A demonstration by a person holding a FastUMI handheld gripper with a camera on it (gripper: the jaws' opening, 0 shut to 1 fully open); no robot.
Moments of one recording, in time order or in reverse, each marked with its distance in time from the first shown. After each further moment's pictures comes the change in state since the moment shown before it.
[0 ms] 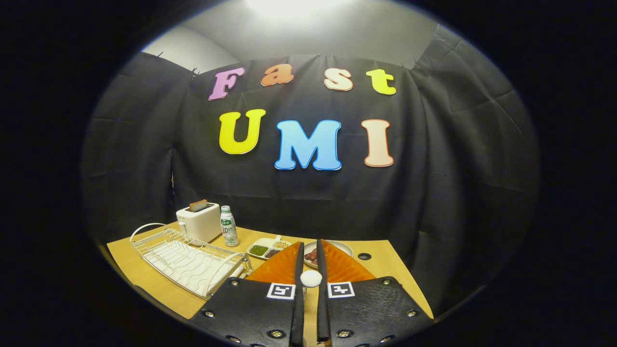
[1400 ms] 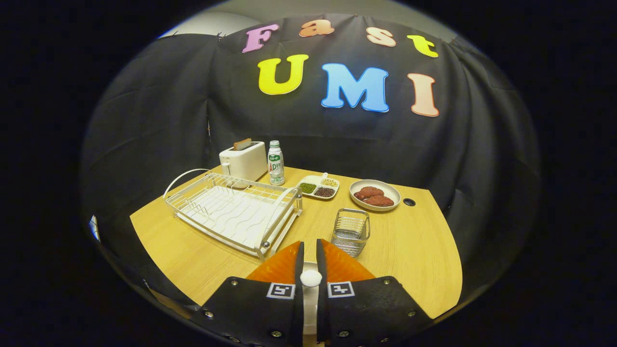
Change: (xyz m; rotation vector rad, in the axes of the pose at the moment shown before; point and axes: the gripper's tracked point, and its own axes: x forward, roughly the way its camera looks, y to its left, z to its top) arm -0.034 0.117 -0.111 -0.062 0.372 0.244
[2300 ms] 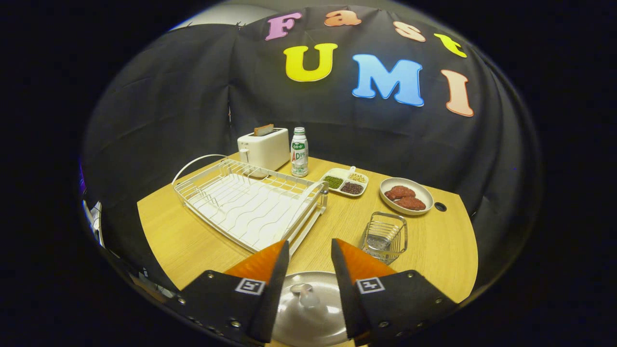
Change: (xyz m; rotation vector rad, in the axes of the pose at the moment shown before) arm 0.043 0.011 0.008 -0.054 0.016 0.072
